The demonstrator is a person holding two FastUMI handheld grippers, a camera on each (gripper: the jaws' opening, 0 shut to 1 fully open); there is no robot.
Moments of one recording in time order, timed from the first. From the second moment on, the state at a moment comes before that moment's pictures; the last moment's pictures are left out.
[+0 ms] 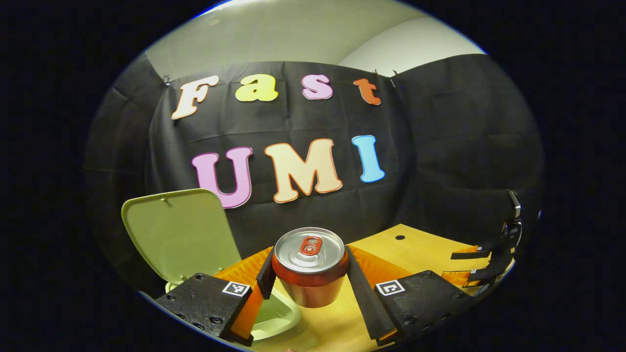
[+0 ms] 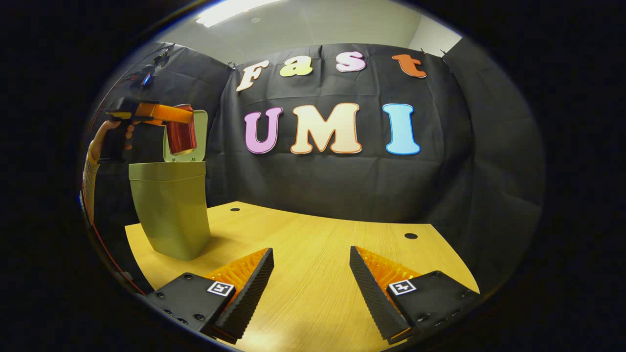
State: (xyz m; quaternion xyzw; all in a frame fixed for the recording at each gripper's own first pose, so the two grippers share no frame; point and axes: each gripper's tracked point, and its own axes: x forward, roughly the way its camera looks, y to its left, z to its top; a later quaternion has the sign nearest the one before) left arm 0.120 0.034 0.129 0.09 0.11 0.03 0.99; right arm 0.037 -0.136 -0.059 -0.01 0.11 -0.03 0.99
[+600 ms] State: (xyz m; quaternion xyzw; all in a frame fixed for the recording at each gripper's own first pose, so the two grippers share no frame) left arm 0.089 0.126 0.109 0.08 0.15 0.14 0.98; right arm 0.040 -0.132 -0.065 -0.02 0.12 -0.03 0.99
